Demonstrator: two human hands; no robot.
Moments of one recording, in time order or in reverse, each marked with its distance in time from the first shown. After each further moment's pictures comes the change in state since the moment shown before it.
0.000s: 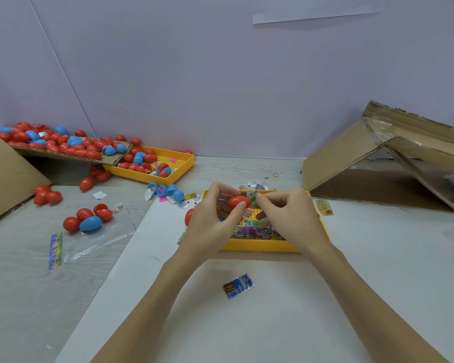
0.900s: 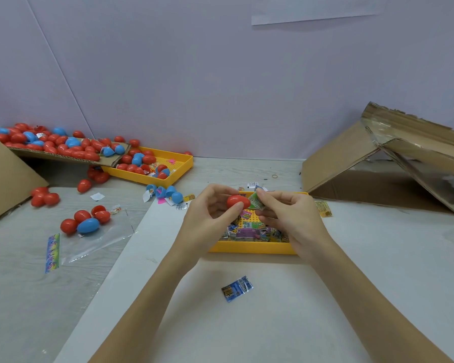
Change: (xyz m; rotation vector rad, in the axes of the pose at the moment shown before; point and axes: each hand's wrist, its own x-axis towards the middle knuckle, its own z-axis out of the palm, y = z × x) left_hand 0.003 0.001 -0.007 -0.162 0.006 -0.081; right_hand 0.001 -0.001 0.000 0.666 -0.023 0.324
